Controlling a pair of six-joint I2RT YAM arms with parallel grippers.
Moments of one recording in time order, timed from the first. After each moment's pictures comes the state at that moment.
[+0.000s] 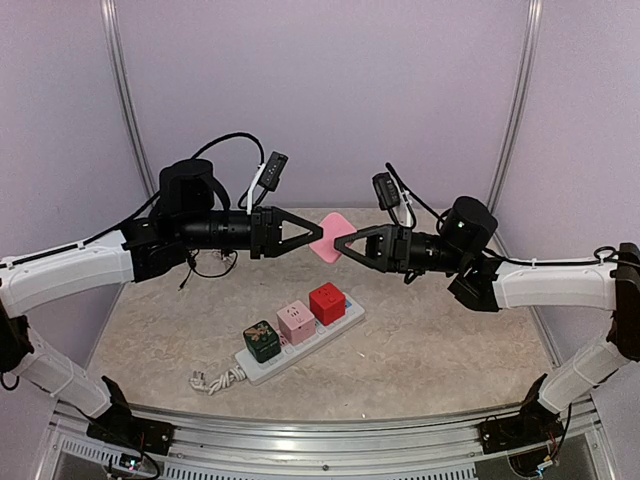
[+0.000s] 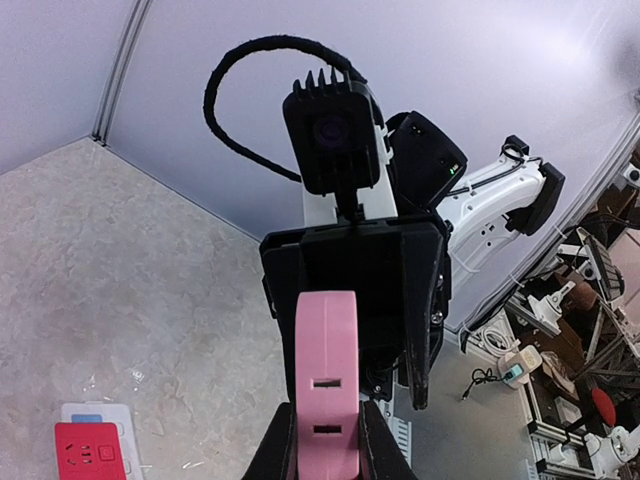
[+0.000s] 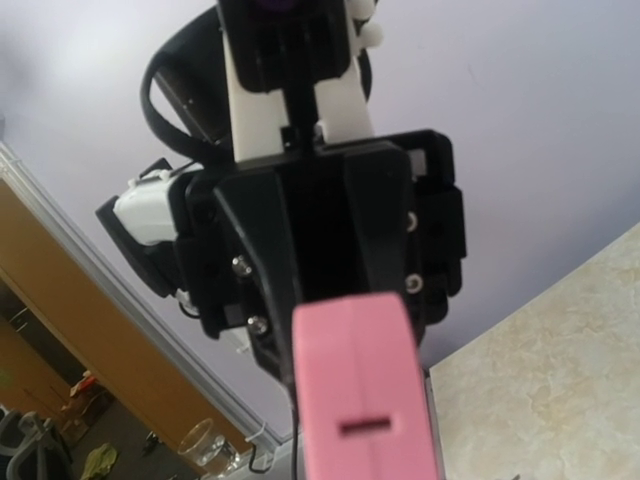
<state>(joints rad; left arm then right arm) -0.81 1.37 1.13 0.12 0.61 -0.42 0.81 1.45 0.86 0.85 -0.79 0.86</state>
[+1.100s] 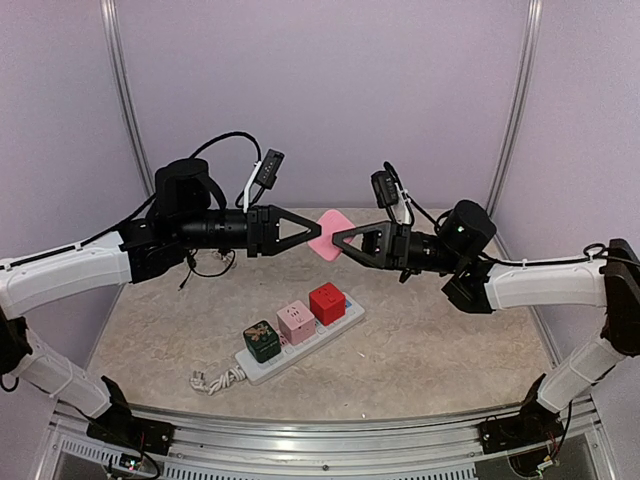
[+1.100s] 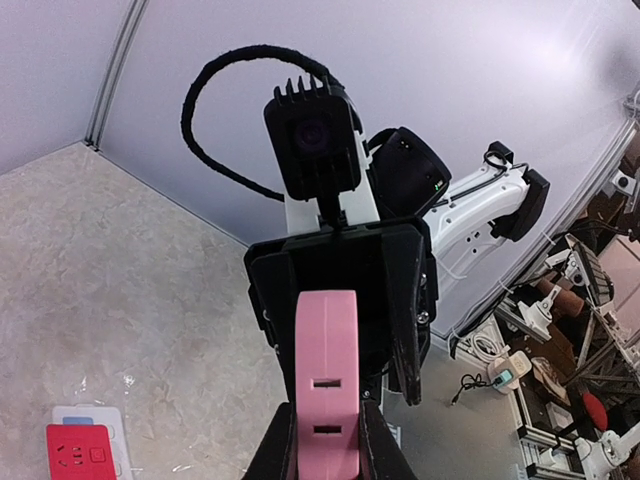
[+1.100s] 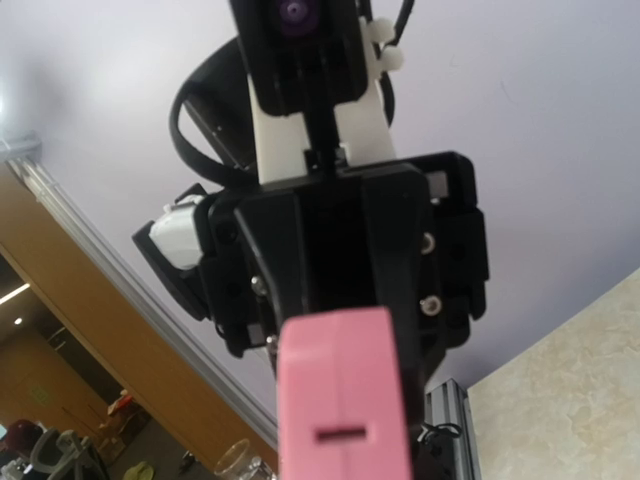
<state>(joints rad) -0.81 1.36 1.12 0.14 0.63 -0.45 0.81 1.49 0.86 0.99 -0.79 0.97</state>
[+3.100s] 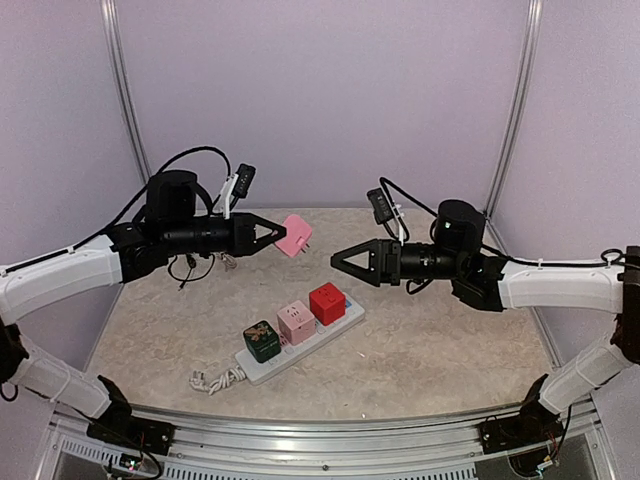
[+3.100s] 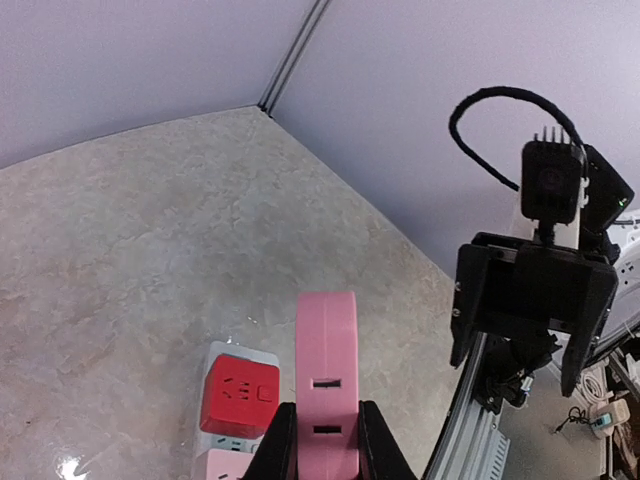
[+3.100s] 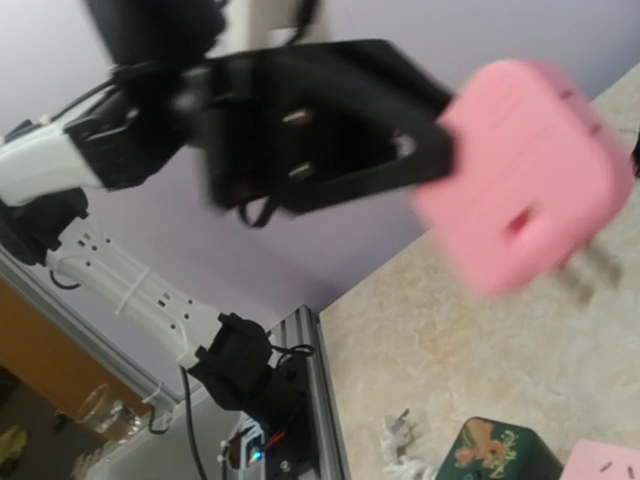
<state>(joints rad) -0.64 1.30 1.03 -0.02 0.42 -0.37 0.80 1.40 0.86 0.54 -0.69 0.63</state>
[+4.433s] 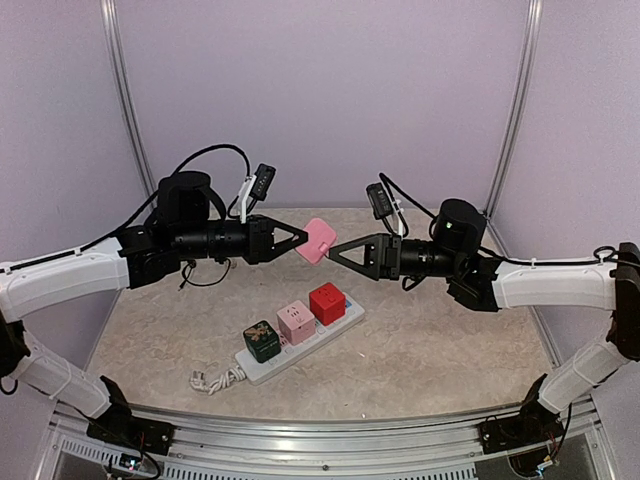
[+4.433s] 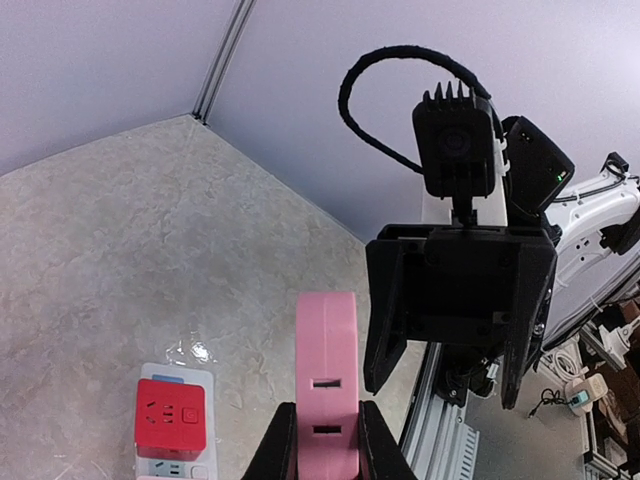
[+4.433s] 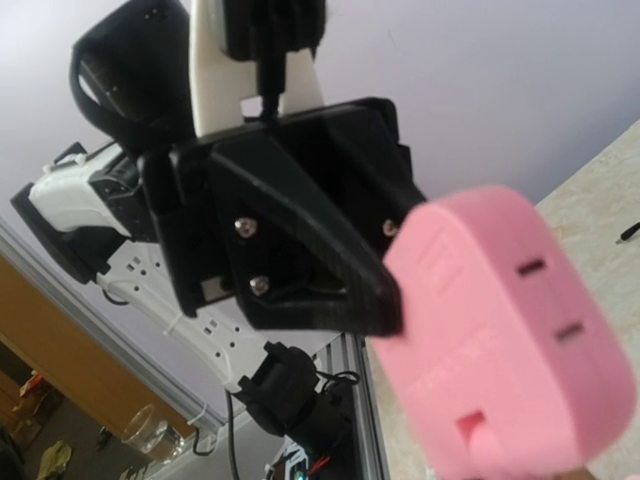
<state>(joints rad) -0.79 1.34 1.06 0.06 0.43 -0.38 0.80 1.46 0.86 0.69 -0.73 0.74</state>
